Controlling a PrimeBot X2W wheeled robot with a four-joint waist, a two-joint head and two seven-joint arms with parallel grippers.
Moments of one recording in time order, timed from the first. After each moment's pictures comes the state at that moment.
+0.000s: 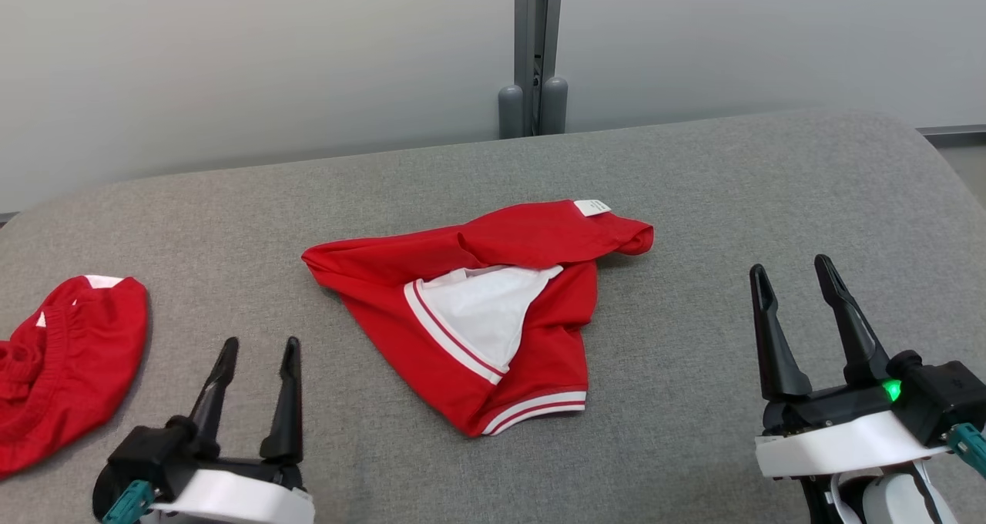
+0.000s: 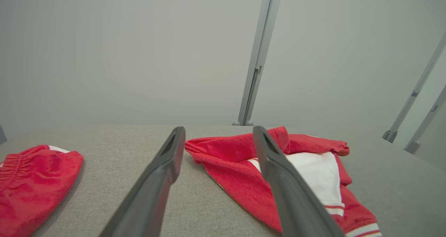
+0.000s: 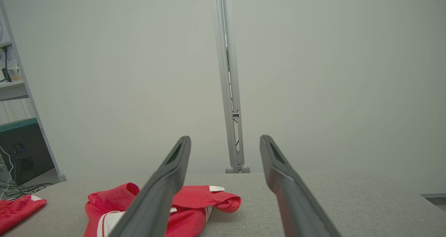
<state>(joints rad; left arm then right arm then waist) 0.02 0.15 -0.10 0.13 -0.38 -0.02 -0.26 -0.09 -0.05 0.08 0.04 0.21 0.13 -0.26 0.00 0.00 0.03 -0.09</state>
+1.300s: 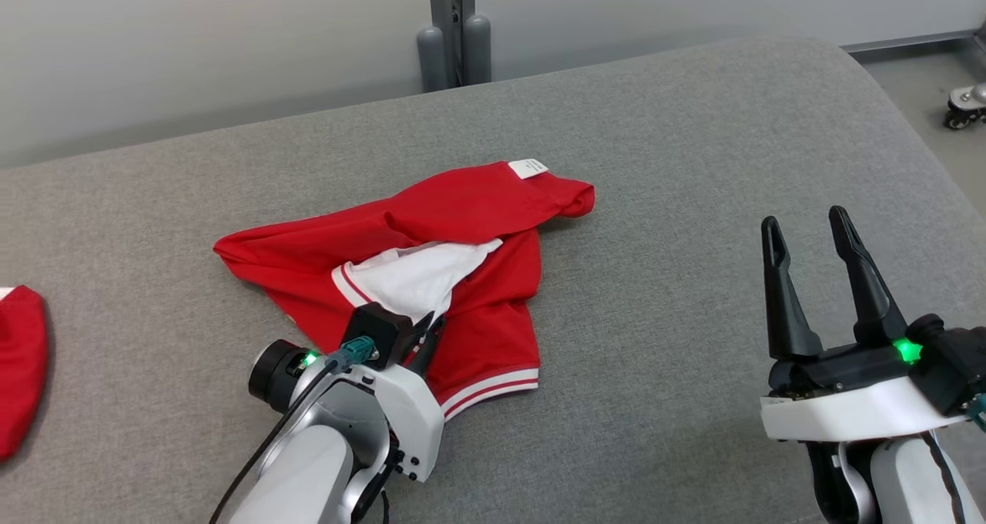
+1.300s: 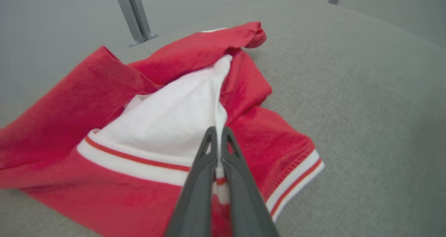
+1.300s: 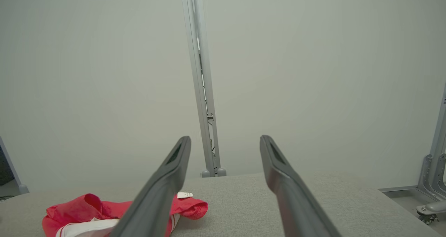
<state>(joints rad) -0.36 0.10 -0.47 0.43 -0.24 -0.05 0.11 -0.16 -0.05 0.08 0.00 0.22 0.13 -0.26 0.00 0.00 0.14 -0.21</state>
